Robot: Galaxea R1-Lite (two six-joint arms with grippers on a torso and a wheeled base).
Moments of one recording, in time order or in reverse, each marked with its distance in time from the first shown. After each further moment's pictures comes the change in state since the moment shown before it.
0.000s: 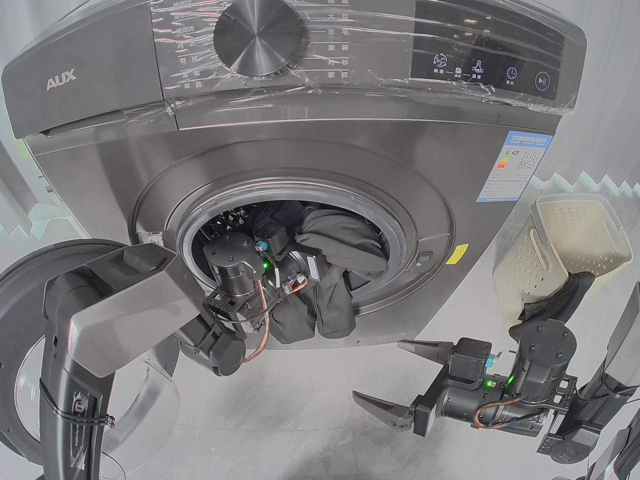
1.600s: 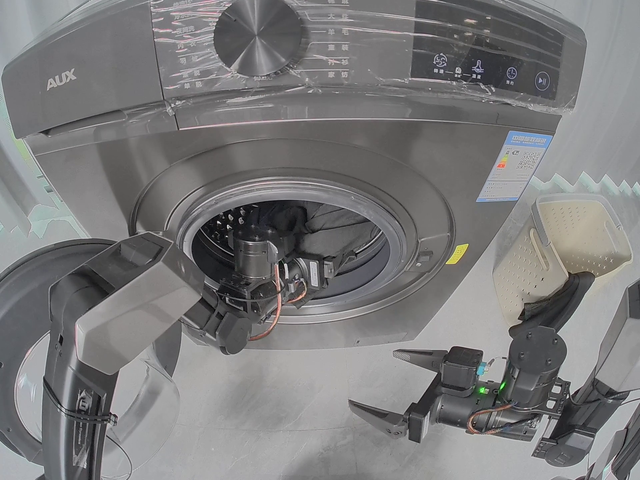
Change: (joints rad) left arm 0.021 0.029 -0.178 0.477 0.060 -0.058; right arm 0.013 0.034 0.003 0.000 -0.001 0.006
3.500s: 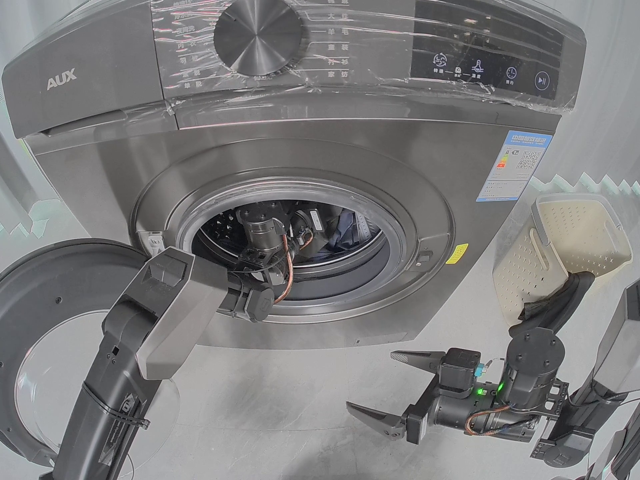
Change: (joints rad) left arm 0.039 0.268 -0.581 -0.053 0.132 -0.044; right arm 0.006 0.006 -0.003 -0.001 0.001 0.001
